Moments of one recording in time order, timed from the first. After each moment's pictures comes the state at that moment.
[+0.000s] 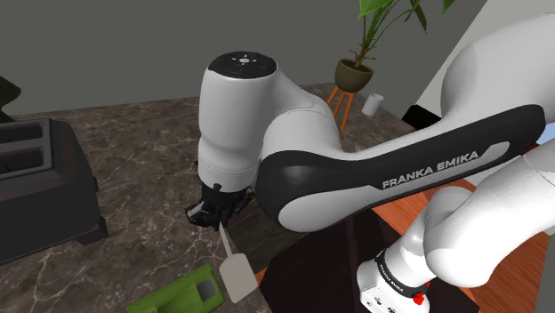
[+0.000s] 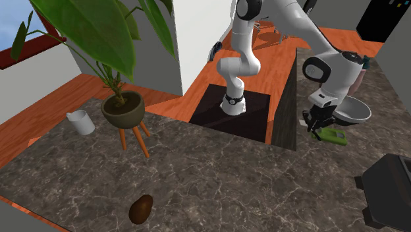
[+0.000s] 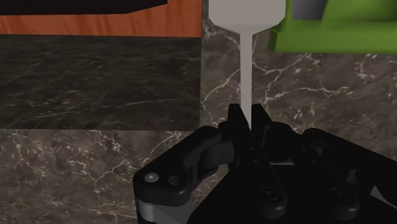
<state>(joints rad) 0.30 -0.14 0.63 -2.25 0.03 2.17 0.95</state>
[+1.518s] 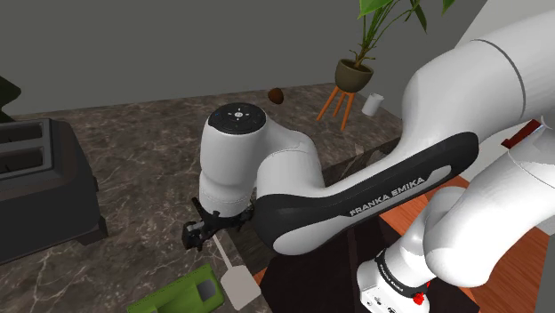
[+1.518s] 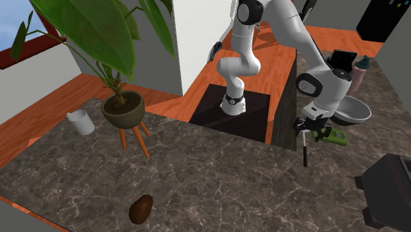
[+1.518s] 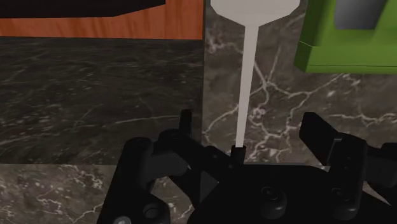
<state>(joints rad) 0.29 -0.03 0.65 -2.33 -0.05 2.34 1.01</state>
